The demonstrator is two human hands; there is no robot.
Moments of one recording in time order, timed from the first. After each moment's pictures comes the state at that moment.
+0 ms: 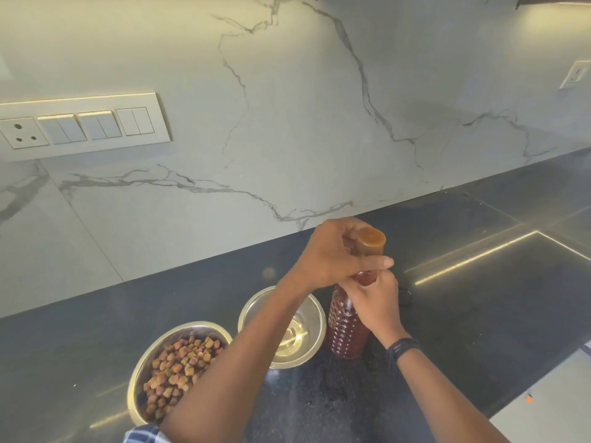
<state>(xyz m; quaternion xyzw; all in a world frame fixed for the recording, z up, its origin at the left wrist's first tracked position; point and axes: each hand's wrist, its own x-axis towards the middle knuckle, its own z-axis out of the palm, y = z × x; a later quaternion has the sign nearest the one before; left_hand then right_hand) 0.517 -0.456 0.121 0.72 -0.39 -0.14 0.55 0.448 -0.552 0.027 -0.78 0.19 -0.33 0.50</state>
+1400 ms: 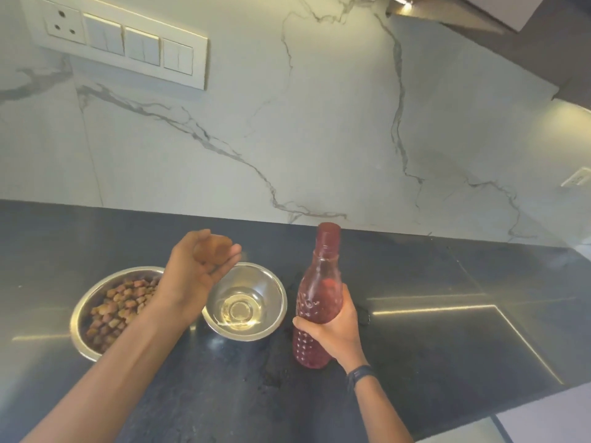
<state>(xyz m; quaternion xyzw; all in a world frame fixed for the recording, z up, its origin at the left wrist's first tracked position) 0.500 -0.324 0.067 0.41 0.08 -0.14 0.90 0.415 -0.575 -0.004 -0.84 0.16 -0.15 0.49</state>
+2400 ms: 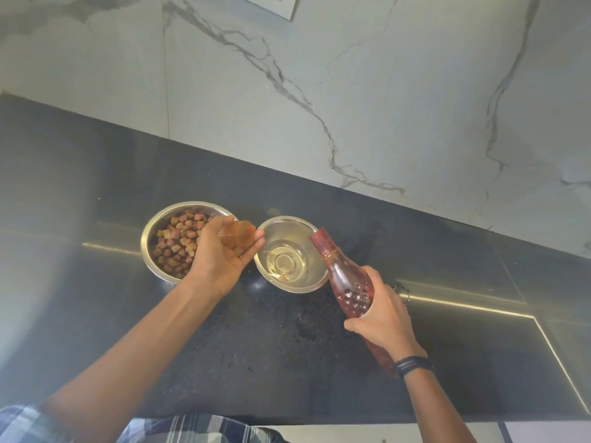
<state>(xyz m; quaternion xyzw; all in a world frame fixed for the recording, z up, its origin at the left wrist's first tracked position) 0.478 -0.292 0.002 0.29 0.25 -0.13 0.92 0.402 -0.575 -0.001 -0.98 0.14 0.07 0.15</state>
